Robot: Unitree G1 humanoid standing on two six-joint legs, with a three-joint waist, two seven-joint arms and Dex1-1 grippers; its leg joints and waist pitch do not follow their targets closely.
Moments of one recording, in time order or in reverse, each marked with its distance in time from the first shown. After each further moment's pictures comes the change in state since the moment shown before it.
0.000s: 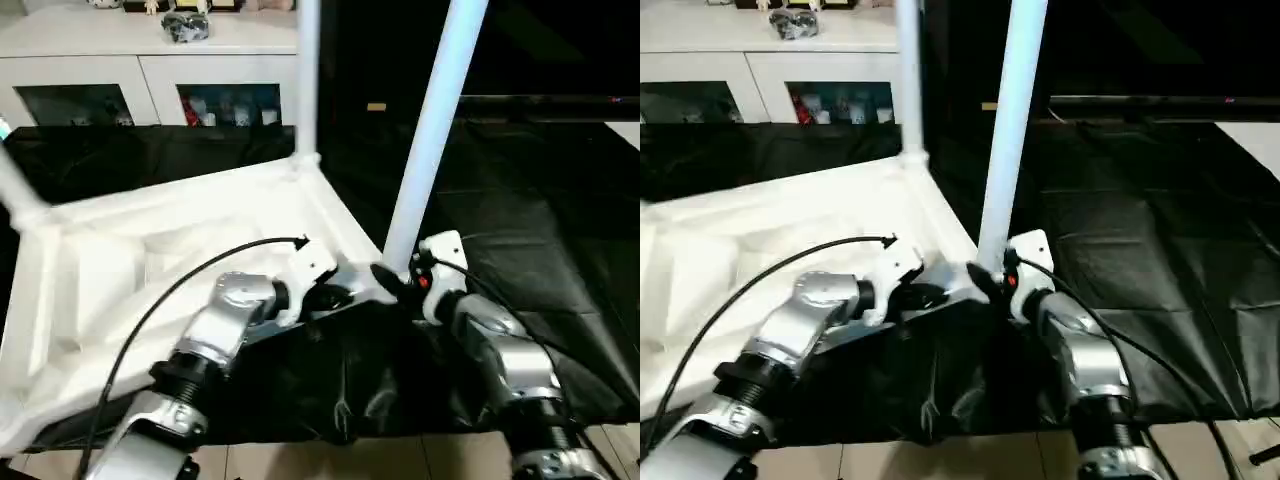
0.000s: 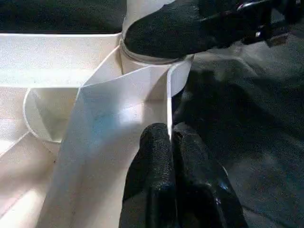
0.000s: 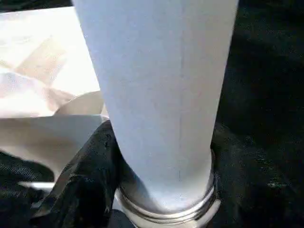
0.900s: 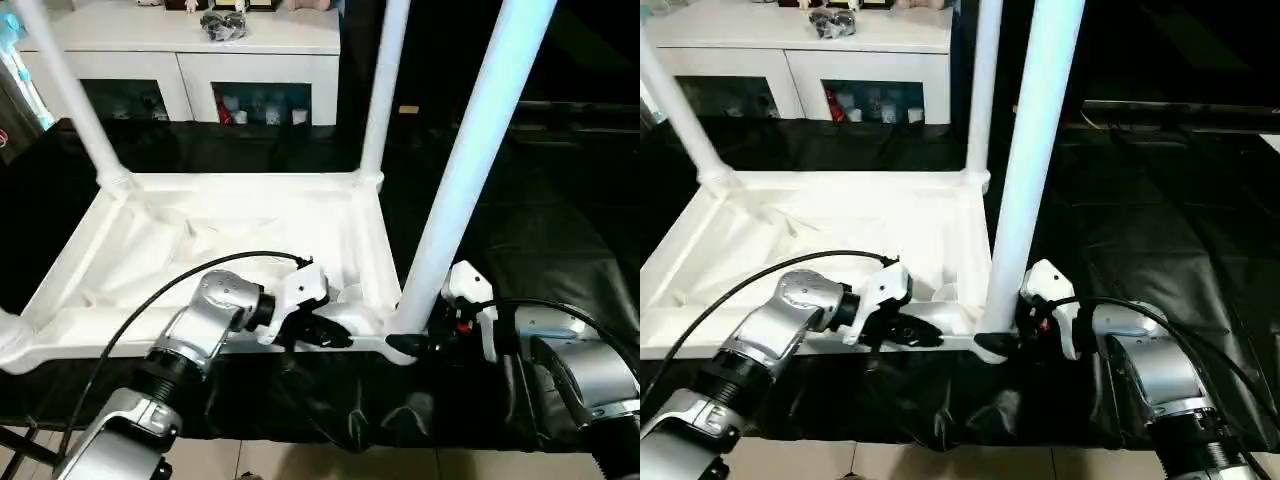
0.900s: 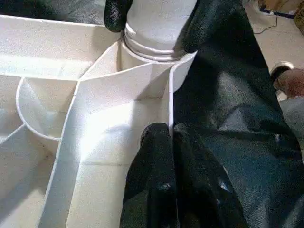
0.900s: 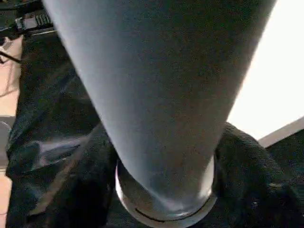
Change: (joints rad) left arm 0.000 0.142 -0.082 0.021 -0.079 -0.123 -0.439; right arm 0.105 -0.404 0.178 -0.220 0.081 0.082 0.715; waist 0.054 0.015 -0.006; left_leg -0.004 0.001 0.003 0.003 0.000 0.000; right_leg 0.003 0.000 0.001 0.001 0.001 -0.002
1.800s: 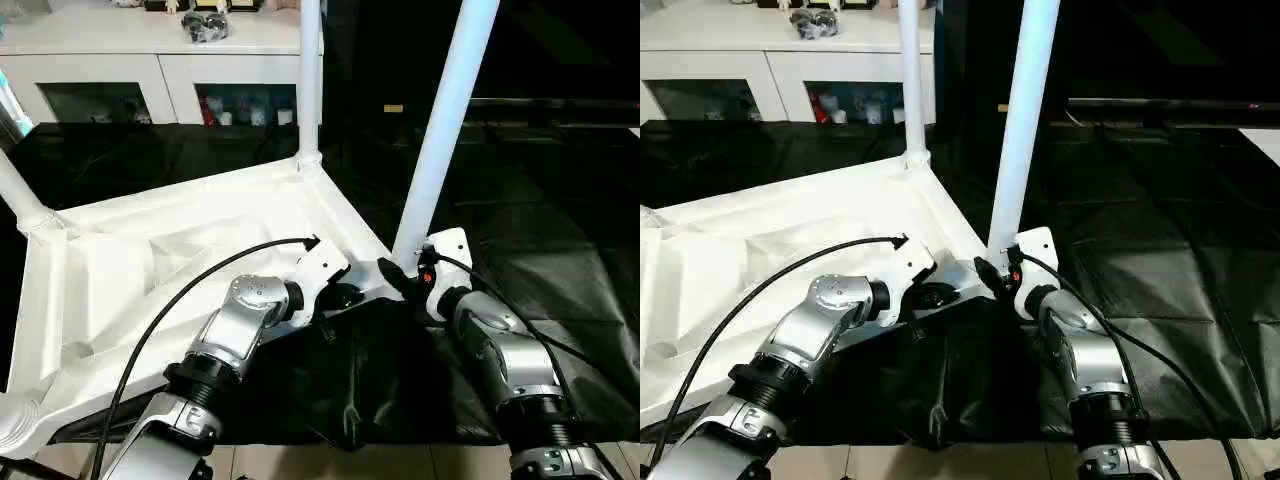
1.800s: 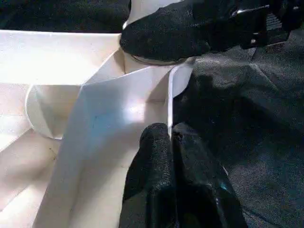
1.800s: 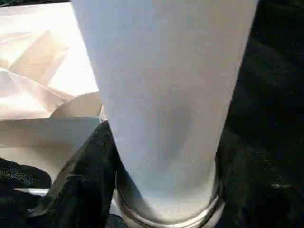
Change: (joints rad) left arm 0.000 -0.180 0.078 -0.007 0.070 0.136 0.461; right arm -0.101 0.367 -0.183 0.185 -0.086 -0.022 -0.690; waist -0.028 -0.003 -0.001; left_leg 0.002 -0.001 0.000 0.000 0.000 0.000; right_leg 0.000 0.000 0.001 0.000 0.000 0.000
